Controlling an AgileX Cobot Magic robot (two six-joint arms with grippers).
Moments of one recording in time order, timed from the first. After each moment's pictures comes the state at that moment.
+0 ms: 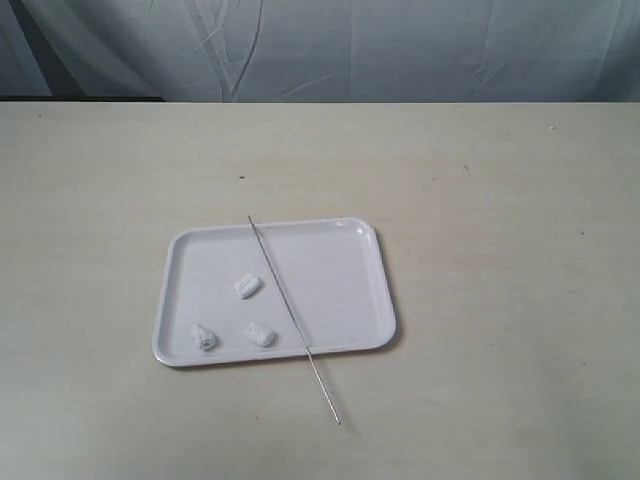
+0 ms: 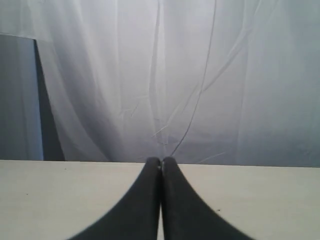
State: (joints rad) left arm 0.10 0.19 -0.09 1.09 -0.21 -1.19; right arm 0.08 0.15 -0.17 0.33 0.29 -0.41
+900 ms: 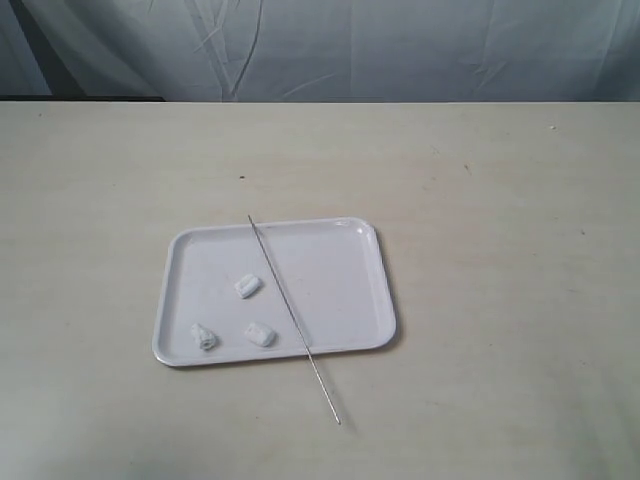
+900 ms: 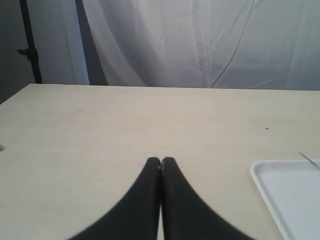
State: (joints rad) left arm 0.03 0.01 0.00 0.05 0.23 -0.06; right arm -0.06 0.01 0.00 0.08 0.32 -0.10
